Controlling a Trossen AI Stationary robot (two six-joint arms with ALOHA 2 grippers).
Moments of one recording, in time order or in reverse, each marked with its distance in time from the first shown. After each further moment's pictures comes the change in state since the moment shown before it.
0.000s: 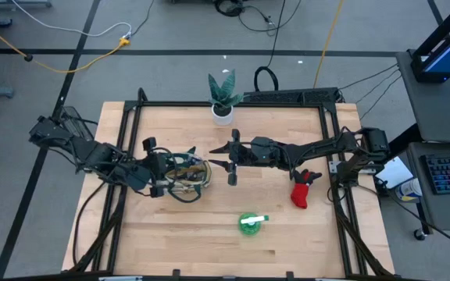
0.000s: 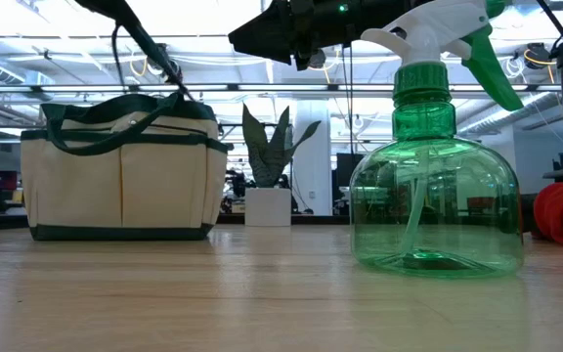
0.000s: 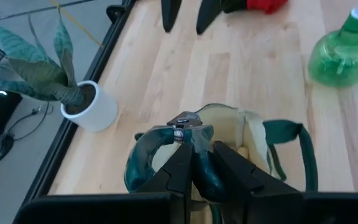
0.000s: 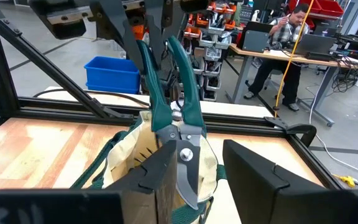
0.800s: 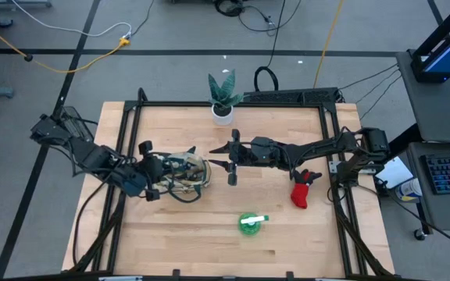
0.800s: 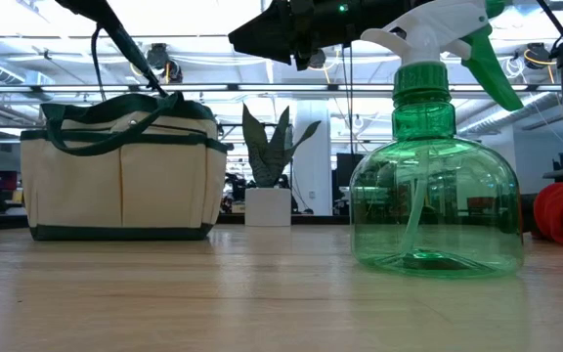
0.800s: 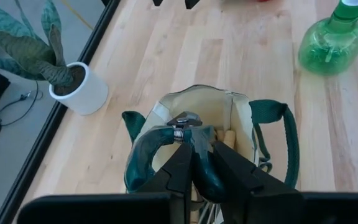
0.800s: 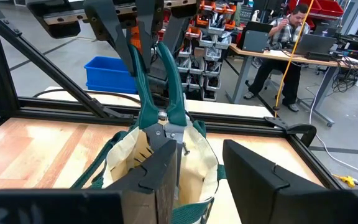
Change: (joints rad) left arm -0.071 -0.005 0.000 -0.089 -0.003 -0.133; right arm 0.000 0.000 0.000 0.000 0.000 0.000
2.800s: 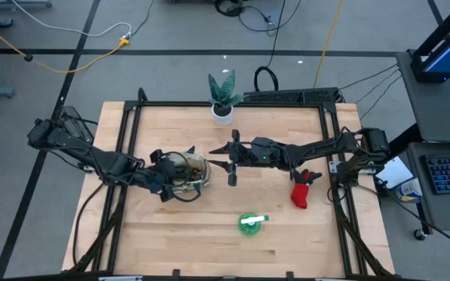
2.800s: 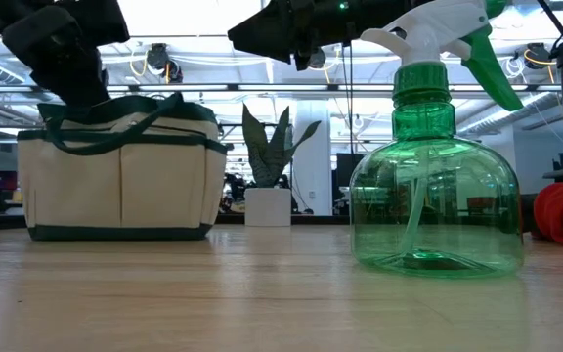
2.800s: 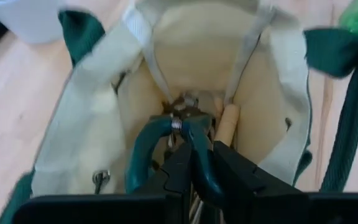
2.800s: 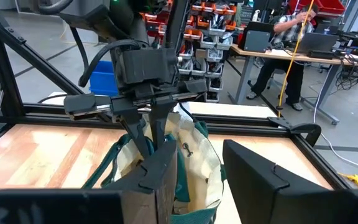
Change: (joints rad) left arm 0.156 0.008 -0.393 0.382 0.172 -0.111; right arm 0.005 0.000 0.000 0.008 -0.003 0.028
